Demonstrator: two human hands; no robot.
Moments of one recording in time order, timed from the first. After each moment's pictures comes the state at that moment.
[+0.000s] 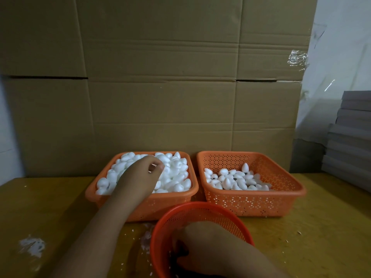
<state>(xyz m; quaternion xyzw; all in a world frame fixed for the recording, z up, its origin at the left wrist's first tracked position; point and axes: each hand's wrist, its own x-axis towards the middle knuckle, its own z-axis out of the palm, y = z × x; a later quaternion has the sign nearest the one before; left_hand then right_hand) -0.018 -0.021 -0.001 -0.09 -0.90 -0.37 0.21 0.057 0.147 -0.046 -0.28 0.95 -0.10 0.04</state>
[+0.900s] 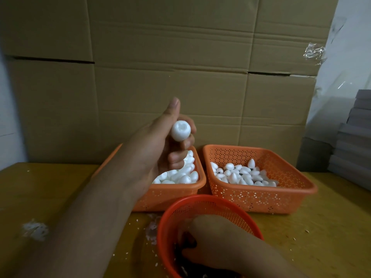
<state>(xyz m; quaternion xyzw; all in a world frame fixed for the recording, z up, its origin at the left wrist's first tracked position) 0.055 -0.004 0.066 -0.23 -0.60 -0.76 -0.03 0.058 0.146 -0.048 -0.29 0.95 -0.09 0.03</state>
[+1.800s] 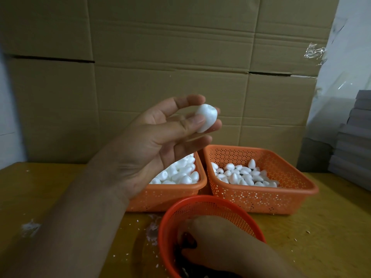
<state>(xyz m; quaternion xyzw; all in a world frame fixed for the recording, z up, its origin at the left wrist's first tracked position) 0.062 -0.015 0.072 -0.35 -0.49 -0.80 -0.07 0.057 0.145 -0.050 -0.29 0.95 -0.10 0.03</state>
